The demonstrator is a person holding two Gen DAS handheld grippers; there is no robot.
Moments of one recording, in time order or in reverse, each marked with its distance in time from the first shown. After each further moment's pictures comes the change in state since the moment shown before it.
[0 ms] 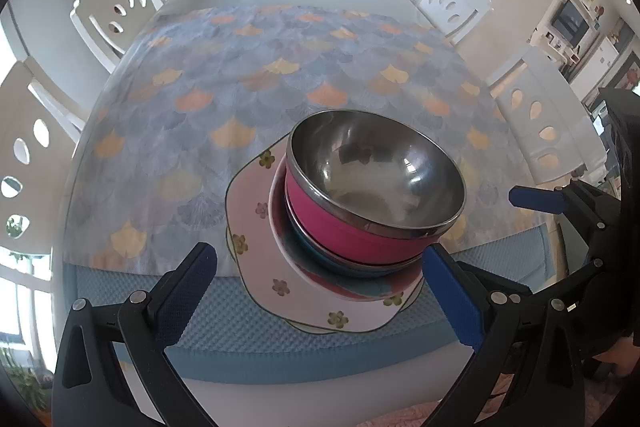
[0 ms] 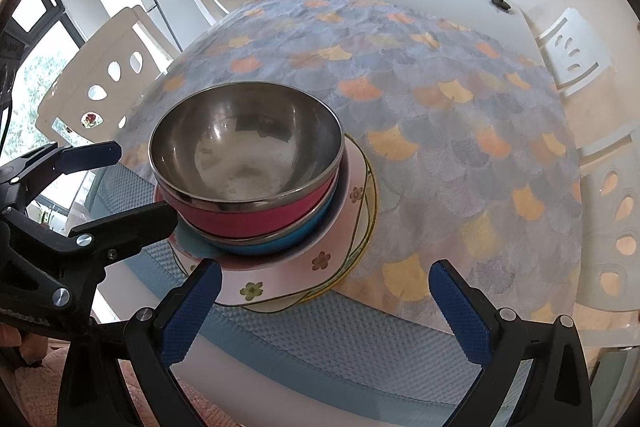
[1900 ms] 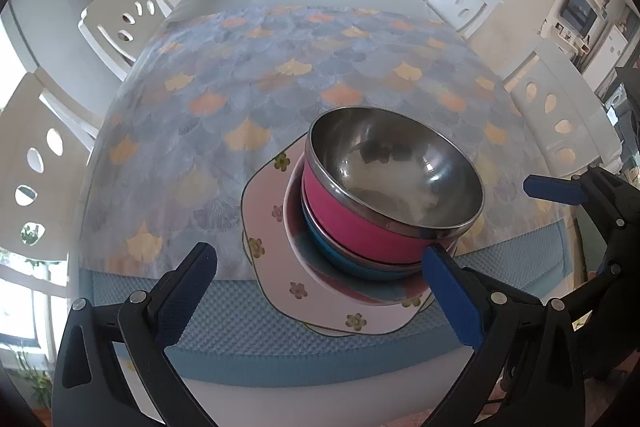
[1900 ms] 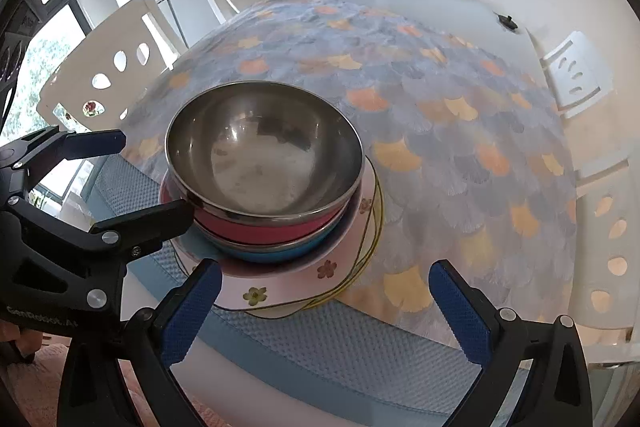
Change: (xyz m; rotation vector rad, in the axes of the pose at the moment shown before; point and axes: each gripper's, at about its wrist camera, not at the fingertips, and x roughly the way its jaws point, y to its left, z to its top) left arm 0.003 -0.002 0.001 0.034 -0.003 0.073; right arm -0.002 0.013 0.002 -0.069 -0.025 -0.034
